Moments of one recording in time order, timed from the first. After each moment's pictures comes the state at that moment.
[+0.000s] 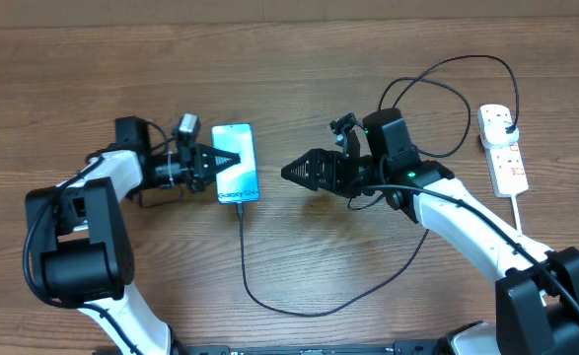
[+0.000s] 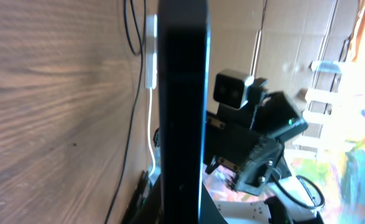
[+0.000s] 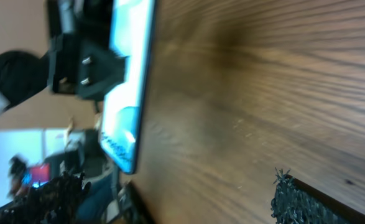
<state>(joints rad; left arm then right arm) 0.13 1.97 1.07 -0.52 1.51 -0.21 0.40 1.59 0.94 -0.17 -0.81 0.61</state>
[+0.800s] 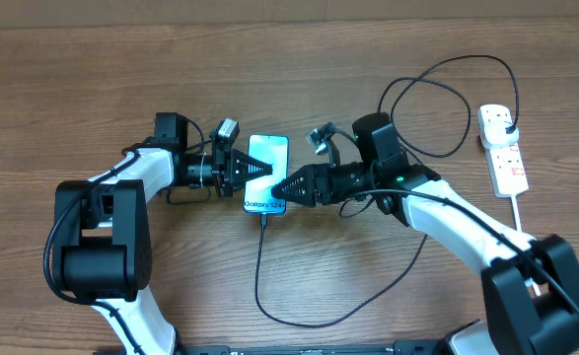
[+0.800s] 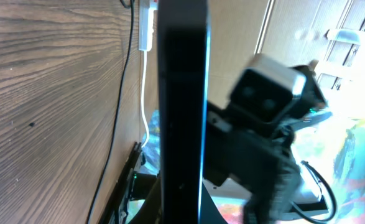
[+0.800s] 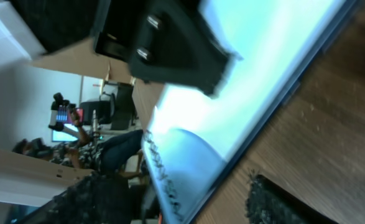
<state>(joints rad) -0.02 1.97 1.07 -0.49 1.52 -0.29 0.44 1.66 0.90 -0.03 -1.03 0.53</state>
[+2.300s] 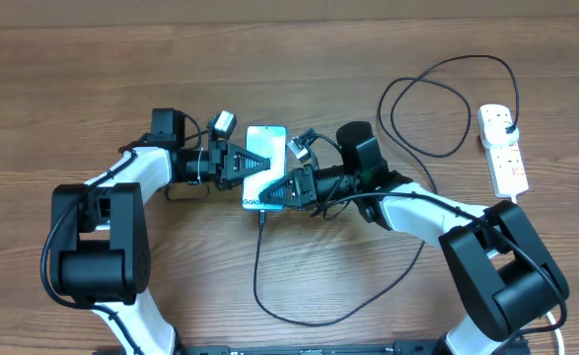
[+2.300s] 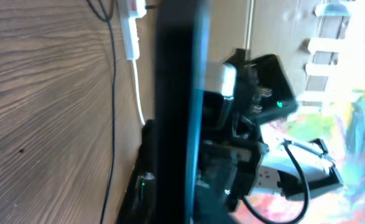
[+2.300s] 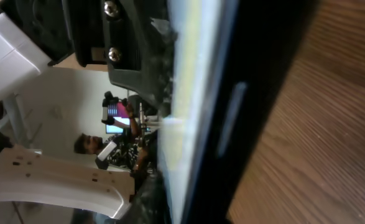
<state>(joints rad) -0.01 1.95 1.08 -0.47 1.56 -0.18 0.50 1.81 0.86 0.43 -1.14 0.89</state>
